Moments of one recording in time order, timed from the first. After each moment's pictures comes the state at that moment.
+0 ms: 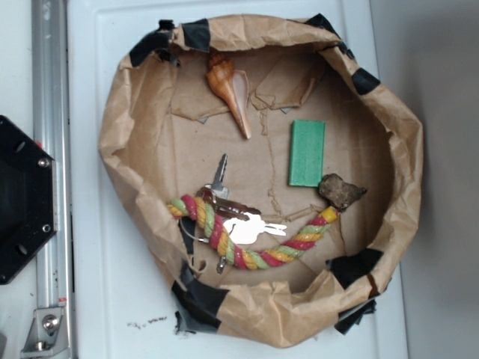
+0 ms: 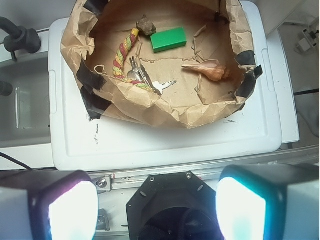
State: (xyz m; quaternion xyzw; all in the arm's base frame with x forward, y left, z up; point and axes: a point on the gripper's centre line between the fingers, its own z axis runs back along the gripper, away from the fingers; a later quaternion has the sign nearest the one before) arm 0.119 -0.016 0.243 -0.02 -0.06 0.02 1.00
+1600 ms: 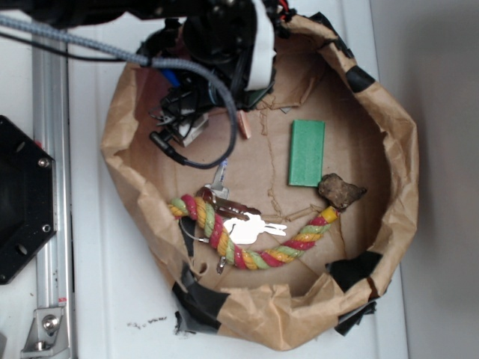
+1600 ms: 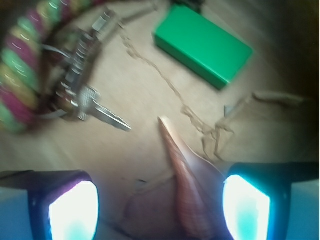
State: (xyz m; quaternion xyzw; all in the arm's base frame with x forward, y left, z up) arm 0.240 0.071 0.057 -0.01 -0.04 -0.42 0.91
